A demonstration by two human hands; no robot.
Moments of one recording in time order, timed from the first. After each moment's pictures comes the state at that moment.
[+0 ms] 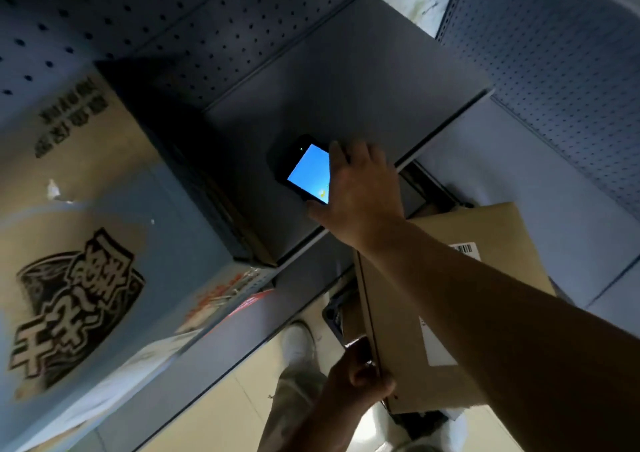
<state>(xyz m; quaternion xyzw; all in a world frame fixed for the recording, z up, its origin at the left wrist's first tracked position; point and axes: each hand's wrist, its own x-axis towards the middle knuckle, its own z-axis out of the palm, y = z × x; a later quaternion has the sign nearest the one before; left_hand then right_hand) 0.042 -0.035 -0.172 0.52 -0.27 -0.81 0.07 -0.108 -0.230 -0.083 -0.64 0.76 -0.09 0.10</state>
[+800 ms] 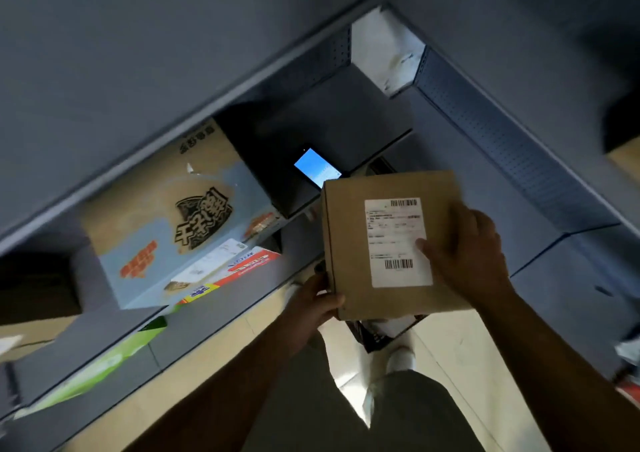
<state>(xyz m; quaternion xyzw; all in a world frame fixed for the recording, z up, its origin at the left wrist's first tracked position) 0.050 0.000 0.064 0.53 -0.37 -0.76 0.09 -0.237 0.018 0.113 -0.43 0.85 -0.11 0.27</state>
